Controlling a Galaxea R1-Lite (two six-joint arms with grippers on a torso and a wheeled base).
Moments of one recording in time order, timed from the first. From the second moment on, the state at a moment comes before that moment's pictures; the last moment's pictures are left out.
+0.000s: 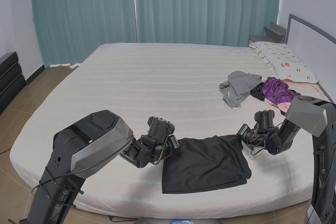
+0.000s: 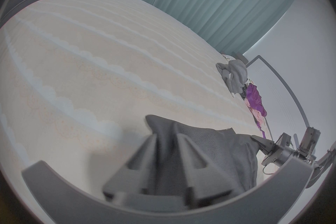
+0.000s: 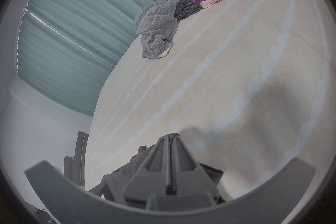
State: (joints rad) left arm -0.57 2.61 -1.44 -0.48 0.10 -0.81; right arm 0.13 2.47 -1.00 -0.83 0.11 0.86
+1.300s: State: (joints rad) left arm -0.55 2.60 -1.37 -0.58 0.24 -0.88; right arm 0.13 2.46 -0.96 -0.85 0.10 0.82
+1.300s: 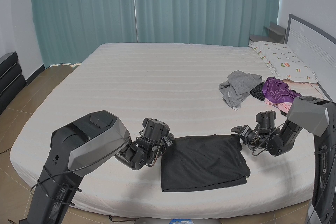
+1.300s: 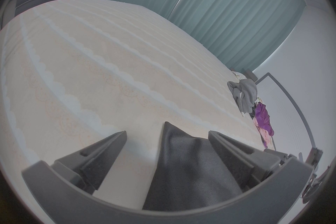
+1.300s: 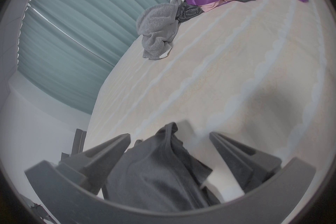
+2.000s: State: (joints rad) left arm -0.50 2.48 -1.26 -0.61 0.19 -0.97; right arm 0.12 2.32 -0.30 -1.28 0.31 0.58
